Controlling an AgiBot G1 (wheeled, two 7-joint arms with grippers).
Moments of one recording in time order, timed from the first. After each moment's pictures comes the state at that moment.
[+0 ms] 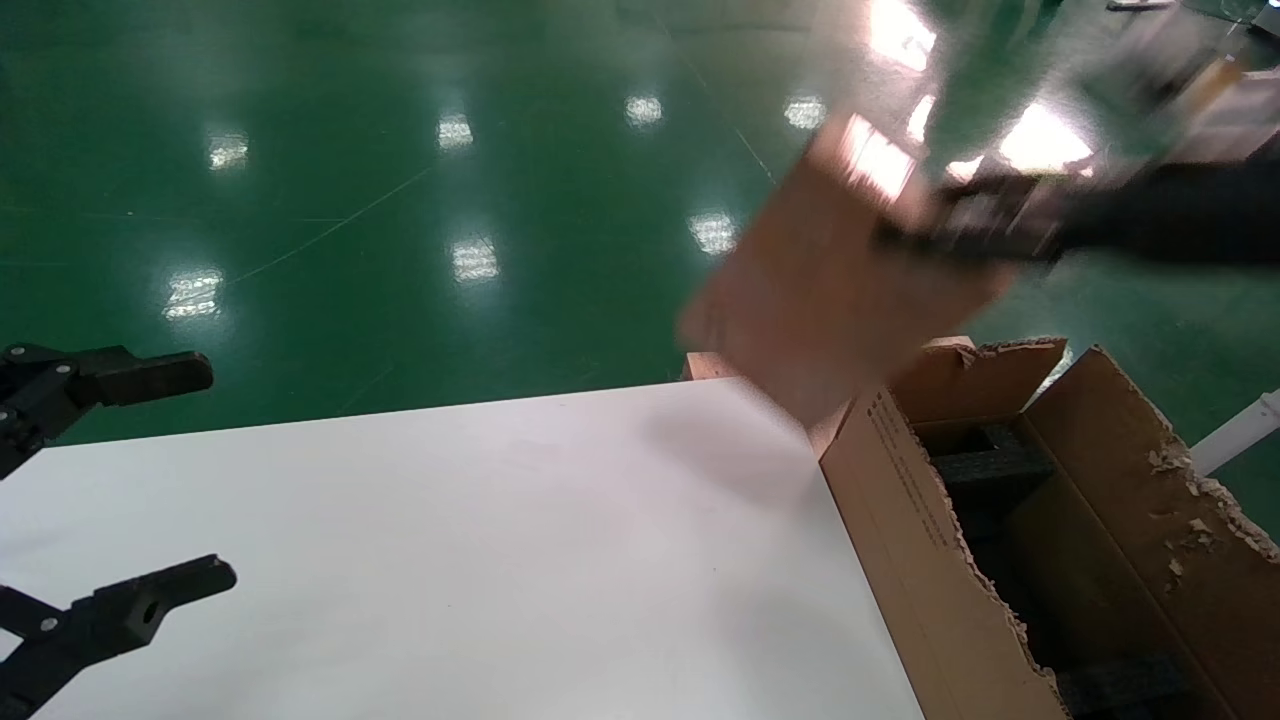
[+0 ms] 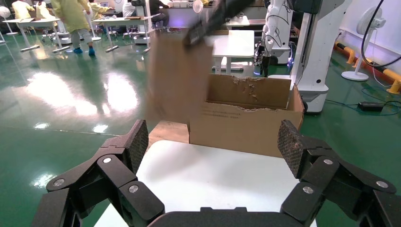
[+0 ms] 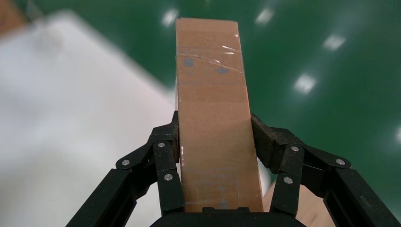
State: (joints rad) left arm -1.09 0.57 0.37 -1.24 0.65 1.44 -0.13; right arm 1.96 -0.42 -0.91 0.58 -1.12 -1.52 0.25
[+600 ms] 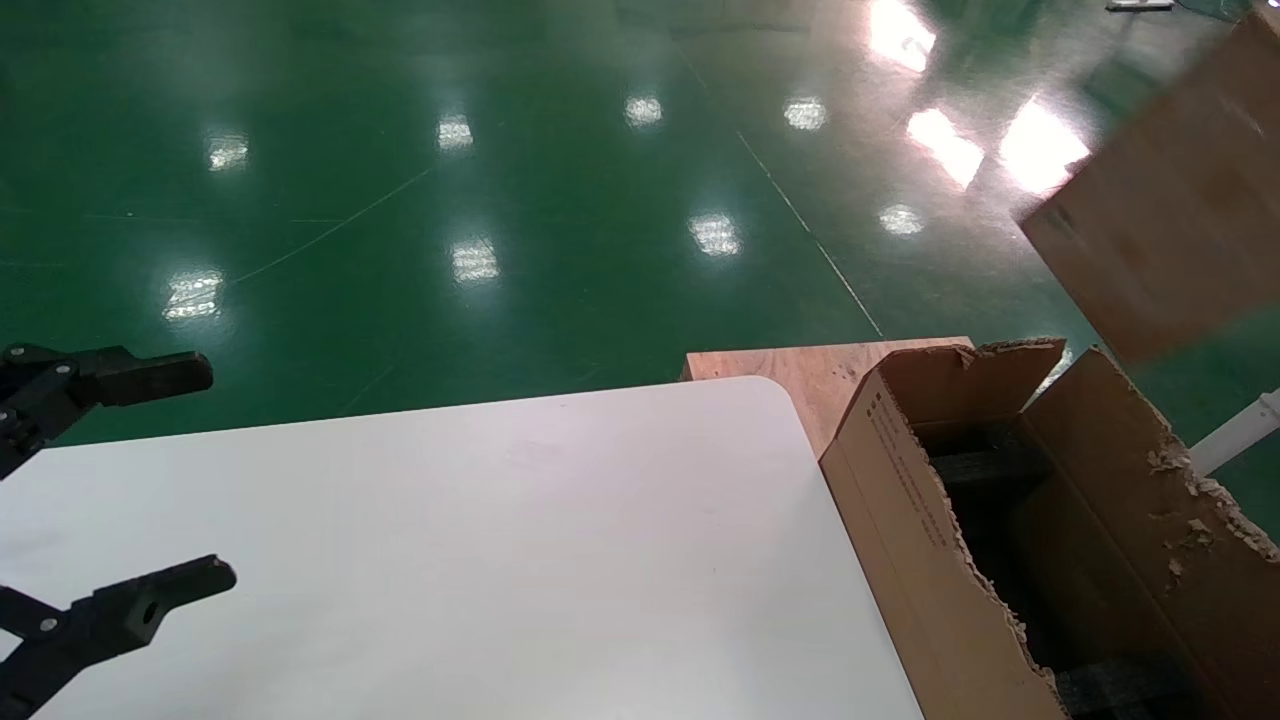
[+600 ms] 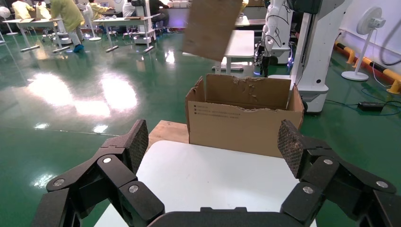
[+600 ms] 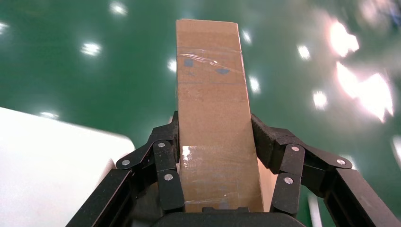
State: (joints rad) left arm -1.09 0.57 0.37 -1.24 0.65 1.44 -0.13; right arm 2.23 -0.06 -0.94 0.96 -1.47 -1.41 0.75
